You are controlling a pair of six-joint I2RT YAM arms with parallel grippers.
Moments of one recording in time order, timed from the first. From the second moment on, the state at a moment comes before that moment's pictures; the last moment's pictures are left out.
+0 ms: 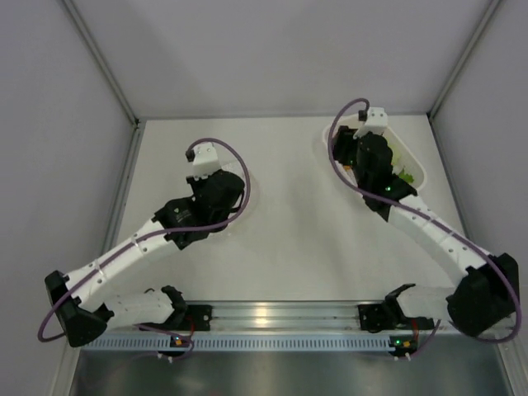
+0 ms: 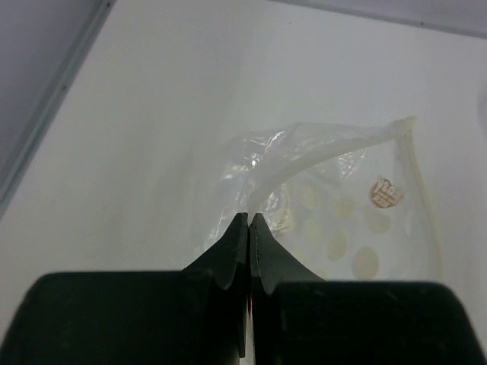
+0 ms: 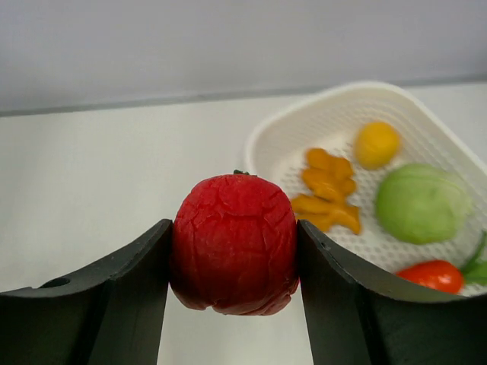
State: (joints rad) left arm -0.88 1.12 1.12 -0.67 -0.99 -0.64; right arm 0.54 1.20 1.00 0.09 0.40 0.22
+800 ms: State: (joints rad) left arm -0.72 1.53 1.31 -0.71 -0.96 -0.46; right arm 0.26 1.36 1.13 -0.35 0.21 0.29
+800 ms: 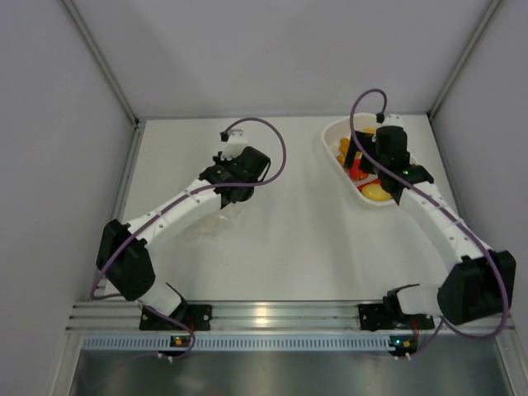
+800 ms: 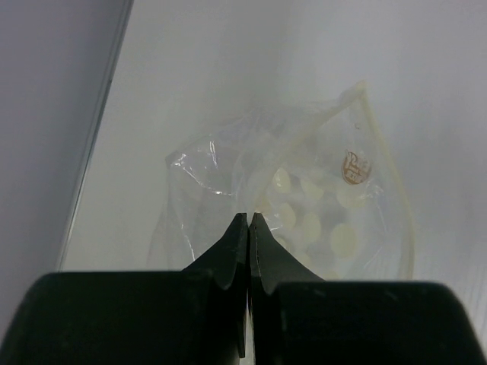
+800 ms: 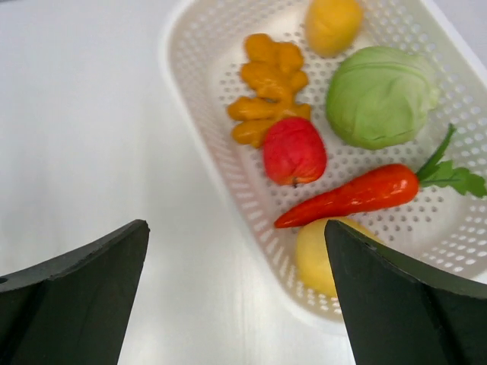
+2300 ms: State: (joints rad) left arm -0.75 0.45 0.99 -0.72 -0.83 -0.36; right arm 0.26 0.35 1.05 -0.85 0.23 0.14
